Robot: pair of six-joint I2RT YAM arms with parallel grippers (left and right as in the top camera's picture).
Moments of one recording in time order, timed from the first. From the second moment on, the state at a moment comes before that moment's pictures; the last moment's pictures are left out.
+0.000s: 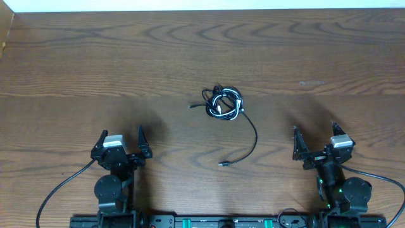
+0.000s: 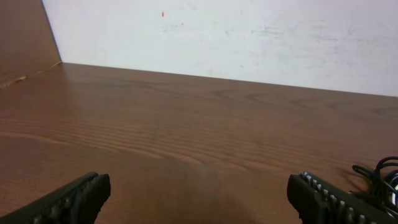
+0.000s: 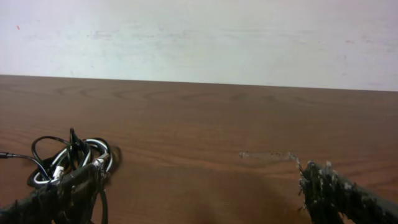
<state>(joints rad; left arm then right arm) 0.06 0.02 0.02 -0.11 -0.03 -0.07 -0.06 0.01 0.01 -0.05 -0.23 0.04</state>
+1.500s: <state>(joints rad) -0.06 0.91 0.95 -0.61 0.10 -0.15 -0.06 0.53 0.56 -0.17 -0.36 0.00</state>
